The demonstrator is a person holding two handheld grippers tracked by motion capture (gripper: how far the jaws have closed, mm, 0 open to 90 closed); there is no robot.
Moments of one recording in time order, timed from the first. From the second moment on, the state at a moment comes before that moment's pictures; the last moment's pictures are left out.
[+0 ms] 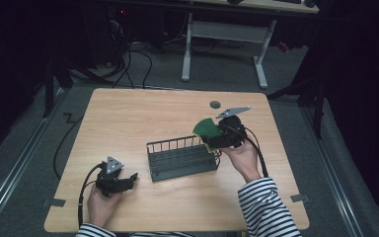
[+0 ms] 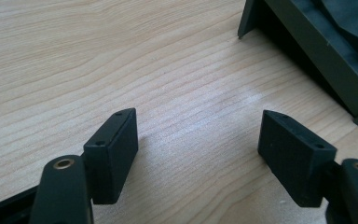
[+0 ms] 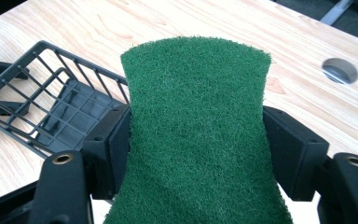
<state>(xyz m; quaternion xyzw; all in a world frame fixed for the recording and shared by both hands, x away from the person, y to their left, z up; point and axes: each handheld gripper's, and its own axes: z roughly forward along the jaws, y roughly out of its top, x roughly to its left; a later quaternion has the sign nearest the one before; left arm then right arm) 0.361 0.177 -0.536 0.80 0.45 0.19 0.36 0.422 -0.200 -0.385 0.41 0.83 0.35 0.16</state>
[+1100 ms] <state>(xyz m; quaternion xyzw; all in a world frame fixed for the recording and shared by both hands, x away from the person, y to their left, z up) 0.361 0.177 -0.537 0.80 0.45 0.19 0.36 0.431 -0.147 -0.418 0.38 0.86 0.29 0.16</state>
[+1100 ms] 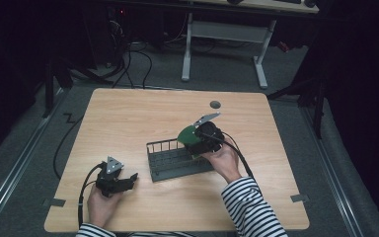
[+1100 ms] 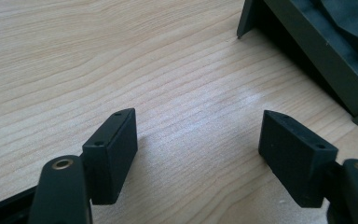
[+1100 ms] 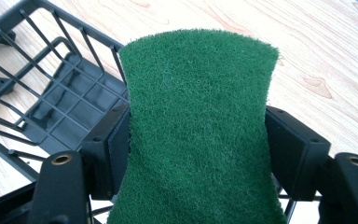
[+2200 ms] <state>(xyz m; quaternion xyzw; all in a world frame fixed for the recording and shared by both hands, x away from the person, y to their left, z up) 0.360 0.177 -0.537 0.80 0.45 0.19 0.36 0.417 -0.169 -0.419 0.39 0.85 0.33 0.12</state>
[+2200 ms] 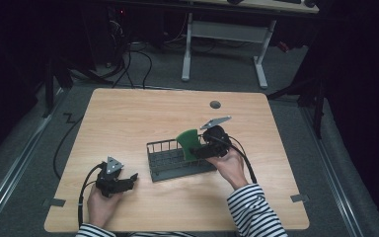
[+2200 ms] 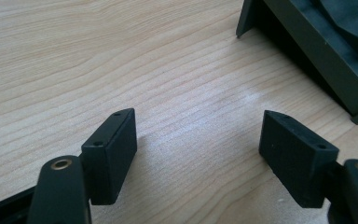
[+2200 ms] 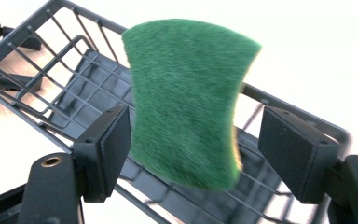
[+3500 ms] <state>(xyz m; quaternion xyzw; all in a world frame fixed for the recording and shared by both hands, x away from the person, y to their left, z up) 0.360 0.177 -0.537 0.80 0.45 0.19 0.36 0.363 -0.277 -0.375 0.45 0.77 0.42 0.18</state>
